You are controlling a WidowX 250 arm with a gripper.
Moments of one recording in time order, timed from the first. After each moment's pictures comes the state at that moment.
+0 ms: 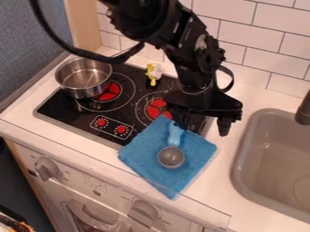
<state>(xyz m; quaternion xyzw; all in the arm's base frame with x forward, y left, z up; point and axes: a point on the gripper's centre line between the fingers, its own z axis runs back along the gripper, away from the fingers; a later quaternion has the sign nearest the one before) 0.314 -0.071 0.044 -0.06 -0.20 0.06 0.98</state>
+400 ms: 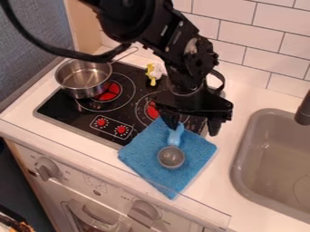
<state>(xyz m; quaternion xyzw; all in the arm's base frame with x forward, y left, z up) 0.304 -0.060 0.052 -0.04 -0.21 0.08 0.97</state>
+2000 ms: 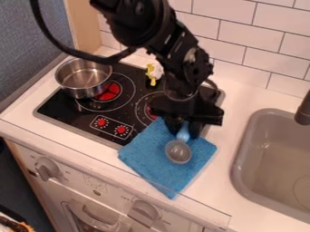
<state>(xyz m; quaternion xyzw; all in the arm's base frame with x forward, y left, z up) 0.311 -0.048 0.031 -0.02 -0.19 0.09 0.98</state>
